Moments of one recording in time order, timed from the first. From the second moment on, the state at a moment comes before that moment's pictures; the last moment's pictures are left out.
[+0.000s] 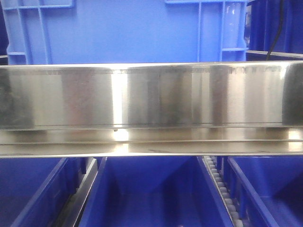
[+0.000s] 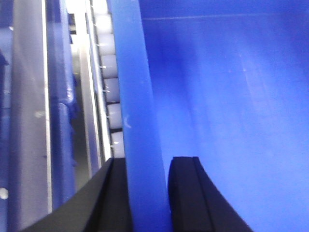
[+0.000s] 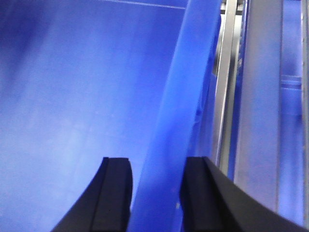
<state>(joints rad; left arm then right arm) -0.19 2.00 -2.23 -0.07 1.22 -0.06 0.44 1.99 -2.21 0.16 1.23 0.11</state>
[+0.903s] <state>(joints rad) -0.19 1.74 -2.22 -0.19 1.25 -0.11 0.44 1.80 -2.20 0.17 1.18 0.14</state>
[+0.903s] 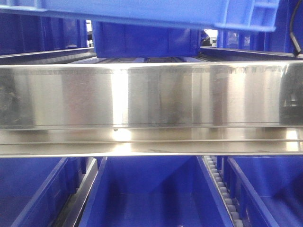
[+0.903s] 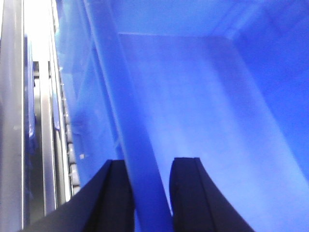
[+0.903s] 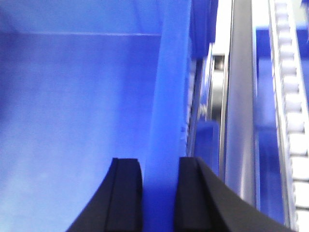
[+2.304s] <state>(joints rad) -0.19 1.78 -2.22 -0.19 1.26 -0.11 0.43 1.80 -2.20 0.16 1.18 0.15</state>
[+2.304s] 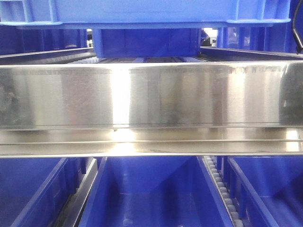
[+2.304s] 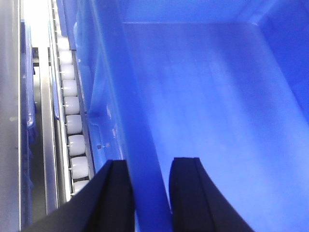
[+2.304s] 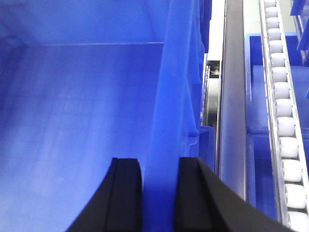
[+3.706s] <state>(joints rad) -0.19 1.78 -2.22 -0.18 0.97 -0.11 0.43 1.86 -2.20 0.17 1.10 0.16</state>
